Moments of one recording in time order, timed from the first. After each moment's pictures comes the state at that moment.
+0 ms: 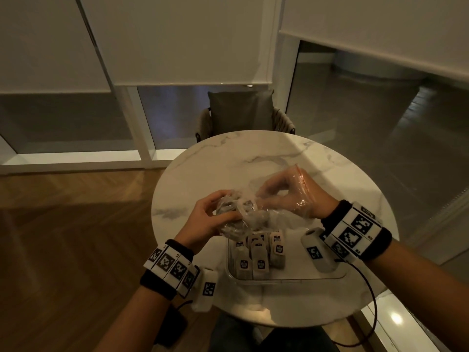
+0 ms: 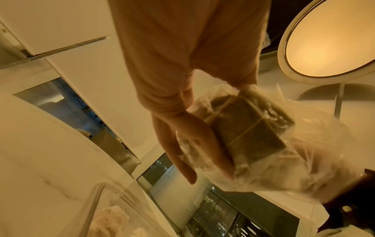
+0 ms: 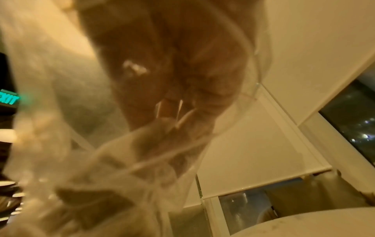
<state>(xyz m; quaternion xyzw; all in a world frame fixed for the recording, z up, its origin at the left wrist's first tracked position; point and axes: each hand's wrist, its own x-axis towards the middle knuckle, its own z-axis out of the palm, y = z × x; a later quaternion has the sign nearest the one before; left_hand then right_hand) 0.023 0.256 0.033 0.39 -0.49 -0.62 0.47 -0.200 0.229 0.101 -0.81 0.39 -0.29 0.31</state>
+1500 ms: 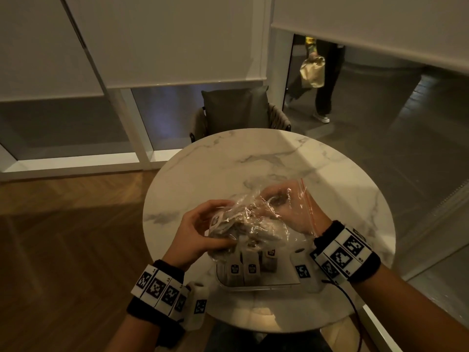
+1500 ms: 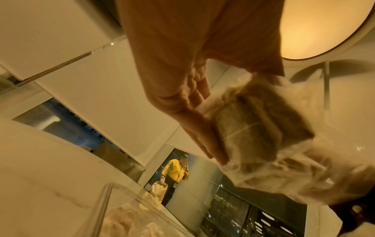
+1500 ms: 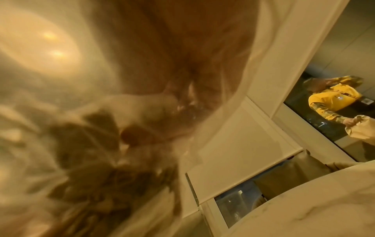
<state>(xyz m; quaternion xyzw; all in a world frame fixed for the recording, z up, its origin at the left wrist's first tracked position) 0.016 0.270 0.031 0.35 -0.58 -0.55 0.49 -0.219 0.239 0.076 -0.75 0.39 -0.41 0.34</state>
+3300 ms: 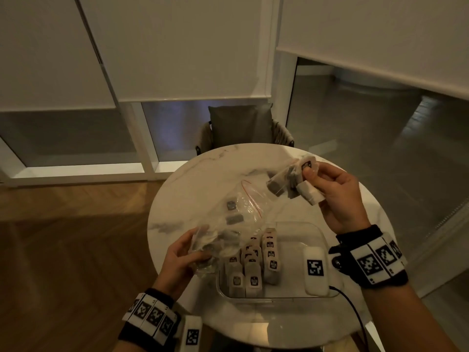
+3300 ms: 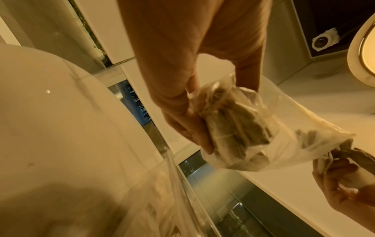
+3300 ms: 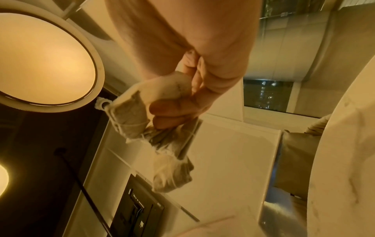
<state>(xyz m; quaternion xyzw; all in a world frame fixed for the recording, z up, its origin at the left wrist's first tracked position) 0.049 0.279 -0.023 0.37 -0.37 -0.66 0.55 -0.248 0.237 0.116 -0.43 0.36 -0.66 0.50</state>
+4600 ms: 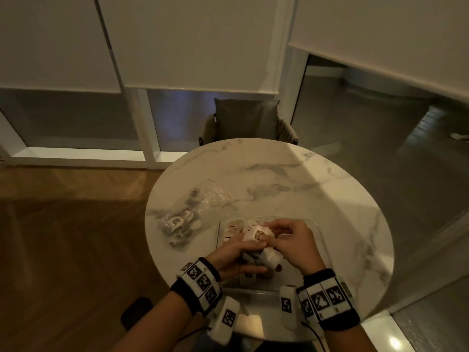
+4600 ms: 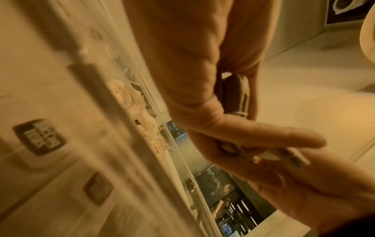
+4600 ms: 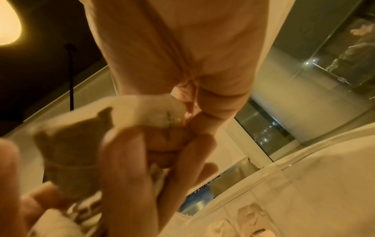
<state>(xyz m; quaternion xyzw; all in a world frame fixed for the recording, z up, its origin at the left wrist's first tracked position) -0.051 0.270 -0.003 0.38 -0.32 -0.81 0.32 -0.218 0.263 0.007 -0.58 0.57 -0.42 0.40</state>
